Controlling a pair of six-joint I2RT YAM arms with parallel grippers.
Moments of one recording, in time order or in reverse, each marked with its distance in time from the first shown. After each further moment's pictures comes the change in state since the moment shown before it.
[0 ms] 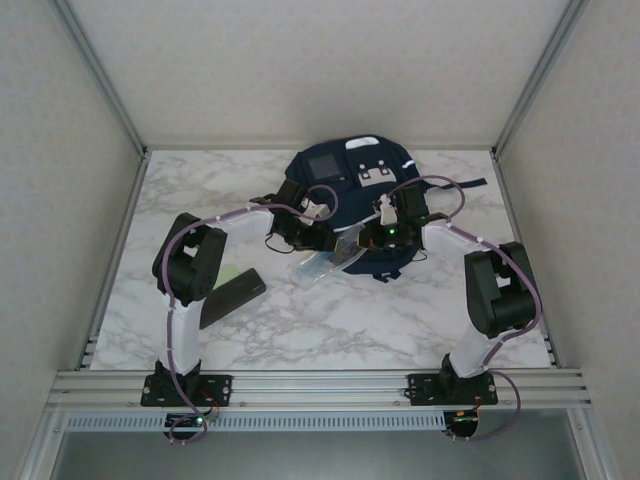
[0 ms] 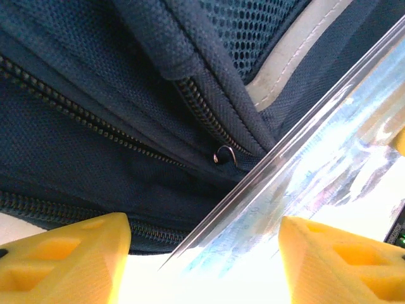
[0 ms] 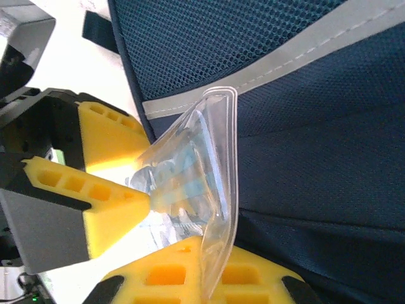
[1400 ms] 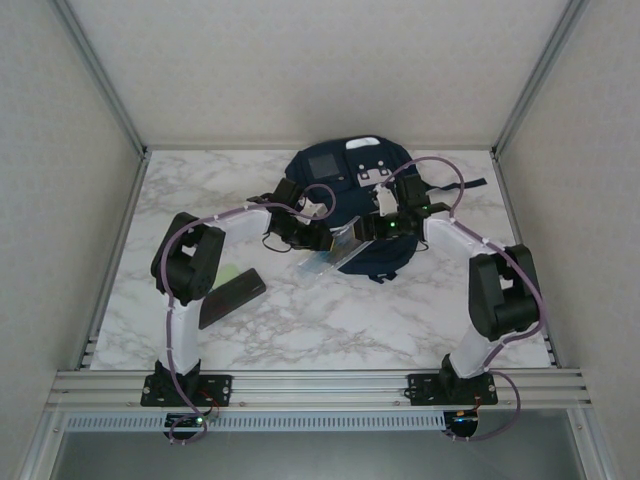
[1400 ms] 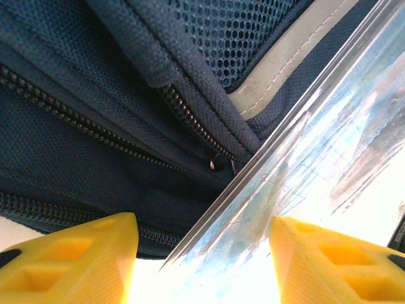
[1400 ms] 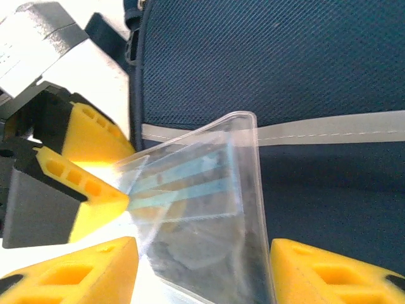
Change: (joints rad) left arm 0.017 0.000 -0.010 0.005 0.015 0.044; right arm 0.000 -0.007 0.098 -0.085 0.107 -0.278
